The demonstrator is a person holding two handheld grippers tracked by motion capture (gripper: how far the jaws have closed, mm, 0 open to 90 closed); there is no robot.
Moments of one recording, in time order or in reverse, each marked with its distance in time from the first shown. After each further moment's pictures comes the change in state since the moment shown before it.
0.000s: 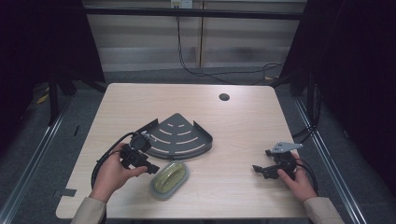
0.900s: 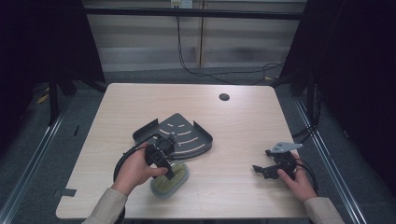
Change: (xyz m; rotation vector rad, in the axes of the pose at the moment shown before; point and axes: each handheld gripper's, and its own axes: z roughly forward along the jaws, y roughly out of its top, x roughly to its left) left arm -0.035 0.041 0.028 0.220 -0.088 0.042; right arm 0.000 0.000 0.000 -0.001 0.001 -0.002
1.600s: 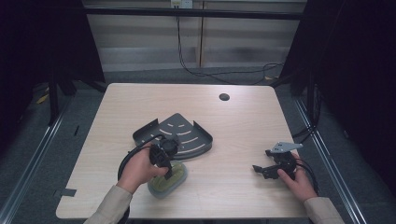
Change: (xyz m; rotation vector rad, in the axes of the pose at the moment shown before) left arm -0.005 0.007 0.000 0.075 0.036 0.012; right arm 0.000 0.000 0.000 0.002 -0.001 0.002
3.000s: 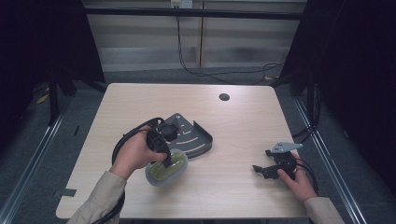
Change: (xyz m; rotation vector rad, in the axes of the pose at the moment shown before) left arm -0.001 0.012 -0.060 -0.017 -0.014 0.033; right arm 0.000 0.000 0.000 -0.001 0.002 -0.003
